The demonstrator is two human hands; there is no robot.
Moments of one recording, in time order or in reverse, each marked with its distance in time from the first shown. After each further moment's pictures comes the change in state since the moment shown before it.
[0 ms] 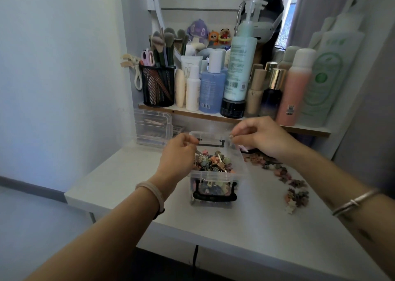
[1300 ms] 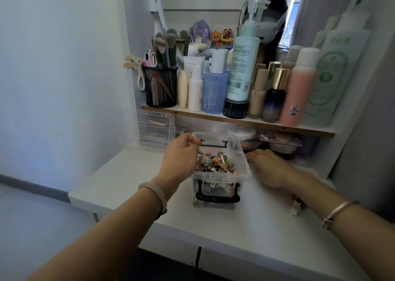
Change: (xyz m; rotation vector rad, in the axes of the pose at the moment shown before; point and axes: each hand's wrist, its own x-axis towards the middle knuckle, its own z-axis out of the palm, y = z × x) left_hand 0.002 0.000 0.001 0.022 0.003 0.027; right_hand 0.016 0.097 0.014 -0.904 -0.169 -0.010
